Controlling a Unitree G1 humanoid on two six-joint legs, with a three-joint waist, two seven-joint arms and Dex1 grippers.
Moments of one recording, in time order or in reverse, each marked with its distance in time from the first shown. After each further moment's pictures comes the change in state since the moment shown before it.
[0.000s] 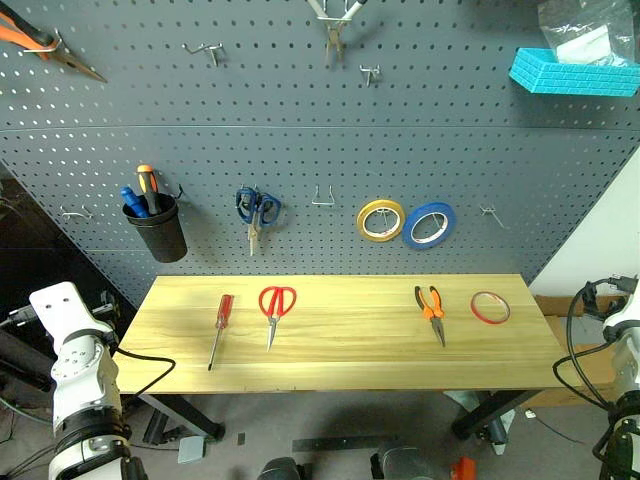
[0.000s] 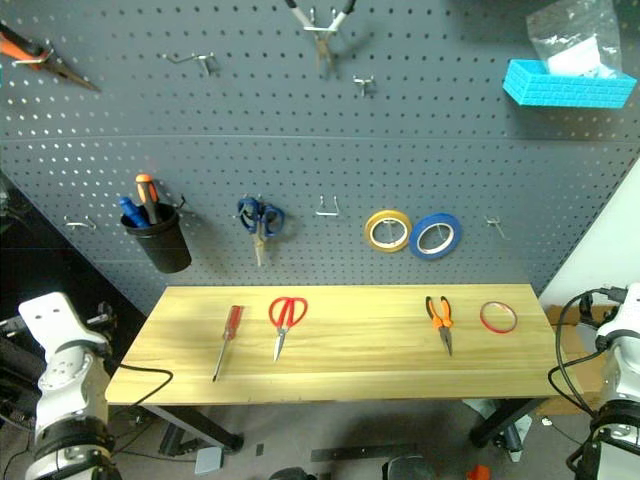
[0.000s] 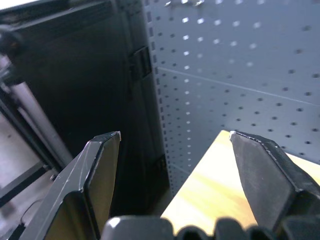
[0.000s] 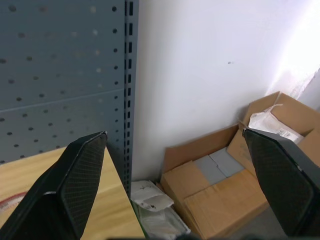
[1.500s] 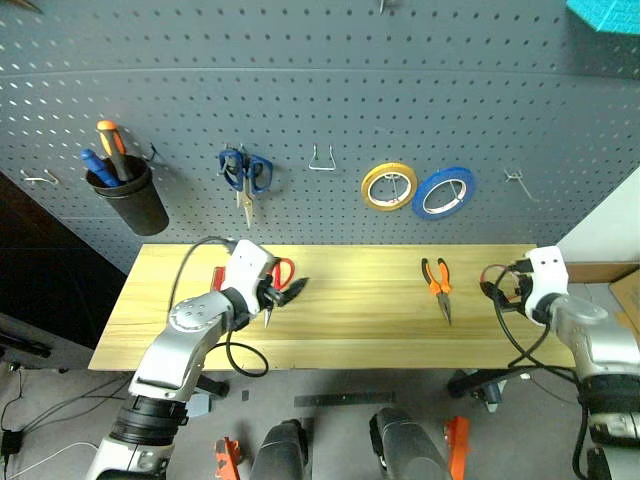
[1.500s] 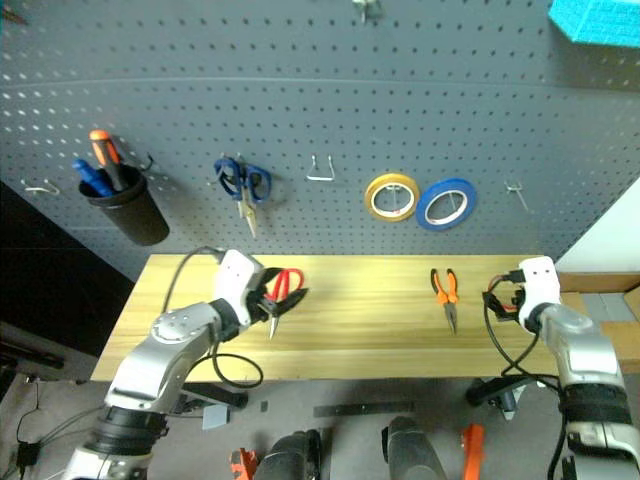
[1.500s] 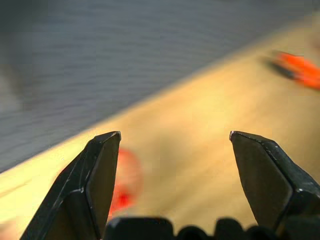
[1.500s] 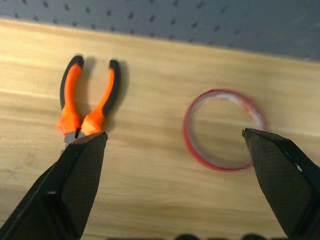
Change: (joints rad) left arm -0.010 -0.035 -0.660 -0.804 -0.086 0.470 -0.661; right arm -0.035 0.051 0.336 -0.531 -0.008 0.693 0.271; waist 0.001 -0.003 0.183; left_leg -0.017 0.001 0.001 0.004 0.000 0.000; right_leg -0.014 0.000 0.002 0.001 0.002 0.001
